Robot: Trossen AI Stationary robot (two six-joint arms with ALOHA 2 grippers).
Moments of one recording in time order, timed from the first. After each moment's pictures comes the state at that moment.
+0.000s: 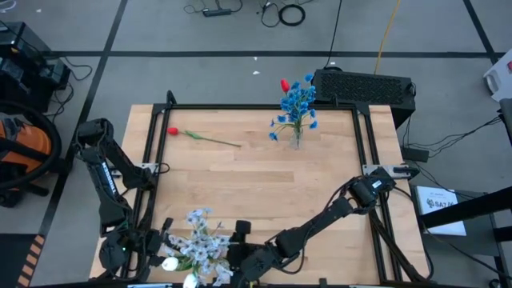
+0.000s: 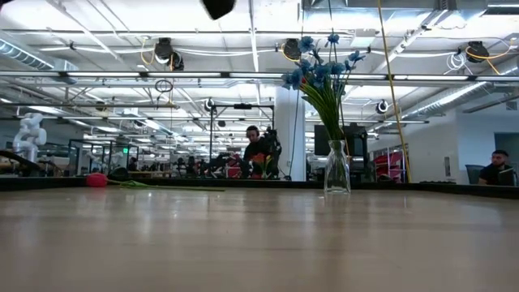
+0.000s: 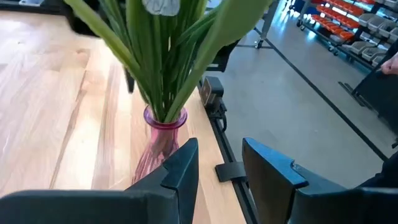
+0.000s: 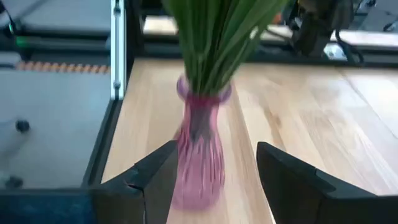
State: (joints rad) left arm -1.28 1.27 0.66 0.05 -0.84 -0.67; right arm 0.56 2.32 1.90 -0.11 0.58 0.29
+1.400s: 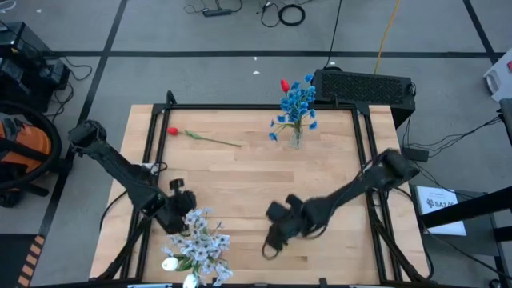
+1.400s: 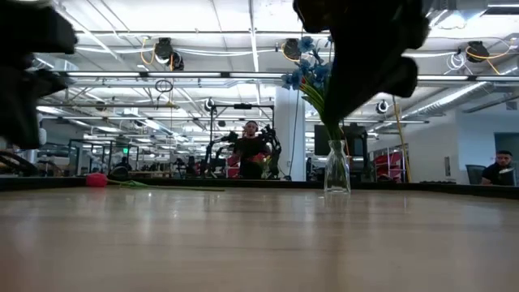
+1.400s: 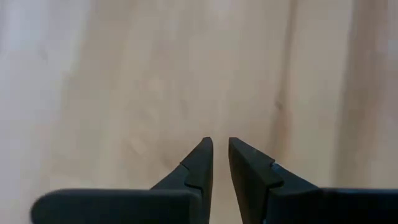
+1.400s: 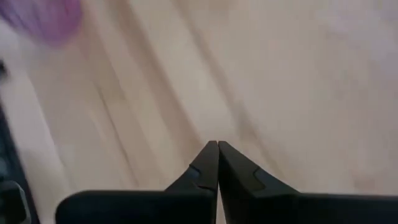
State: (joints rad) left arm -0.75 1.23 0.66 -0.76 -0.41 -0.86; right arm 0.48 1.88 1.37 -0.62 0.27 0.97
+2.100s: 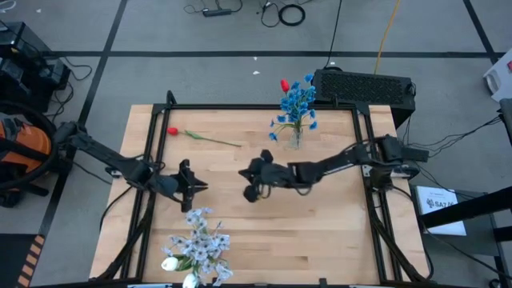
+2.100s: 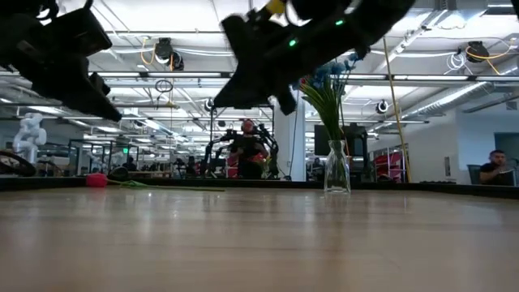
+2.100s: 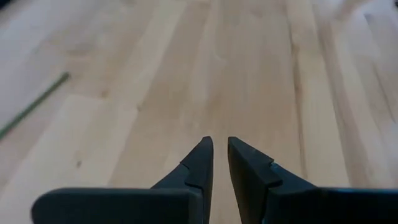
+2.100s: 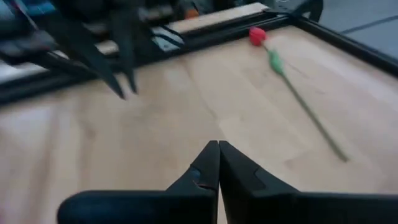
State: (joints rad) left arm -0.43 0.77 0.33 -0.24 -0.42 -0.41; right arm 0.10 1.88 1.13 0.31 0.37 0.33
